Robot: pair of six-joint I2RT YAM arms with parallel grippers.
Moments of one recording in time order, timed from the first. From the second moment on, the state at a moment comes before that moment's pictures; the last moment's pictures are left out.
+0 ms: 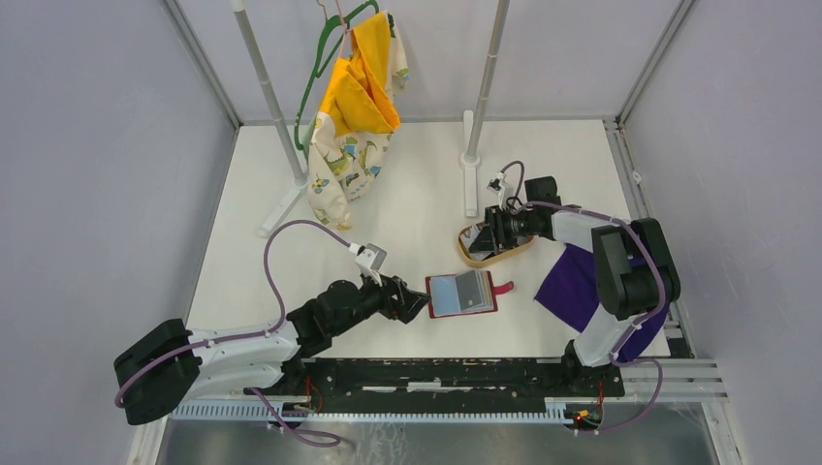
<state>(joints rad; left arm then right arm) -1.01 0.98 0.18 0.57 -0.12 -0.59 0.18 1.72 0.88 -0.14 -0.89 0.01</state>
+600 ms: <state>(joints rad) -1.01 0.98 0.18 0.58 -0.12 -0.59 0.14 1.71 0.88 -0.15 -0.98 0.06</state>
